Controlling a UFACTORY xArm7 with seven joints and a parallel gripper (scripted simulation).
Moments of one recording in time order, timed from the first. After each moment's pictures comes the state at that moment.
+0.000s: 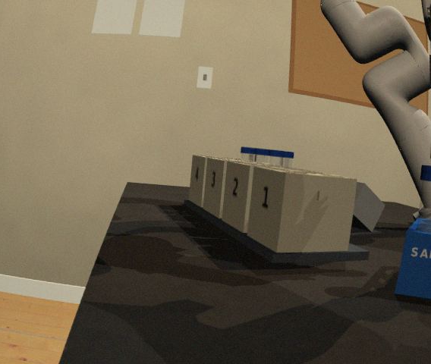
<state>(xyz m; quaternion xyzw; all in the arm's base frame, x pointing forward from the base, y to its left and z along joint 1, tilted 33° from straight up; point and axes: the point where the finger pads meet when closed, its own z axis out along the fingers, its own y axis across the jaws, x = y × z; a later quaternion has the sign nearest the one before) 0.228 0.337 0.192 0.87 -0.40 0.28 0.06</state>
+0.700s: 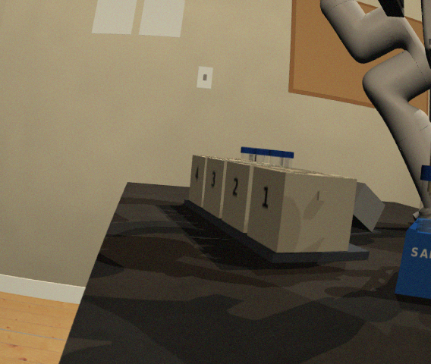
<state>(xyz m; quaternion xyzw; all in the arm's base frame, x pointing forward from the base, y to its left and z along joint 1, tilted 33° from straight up) 0.245 0.325 0.160 0.87 -0.40 0.28 0.06</state>
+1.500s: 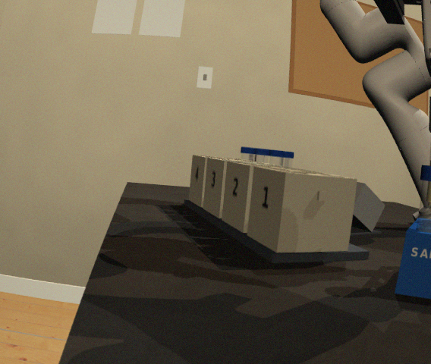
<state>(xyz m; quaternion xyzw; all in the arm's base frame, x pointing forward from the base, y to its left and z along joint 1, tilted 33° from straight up) 0.250 0.321 0.151 0.87 -0.40 0.28 0.06</state>
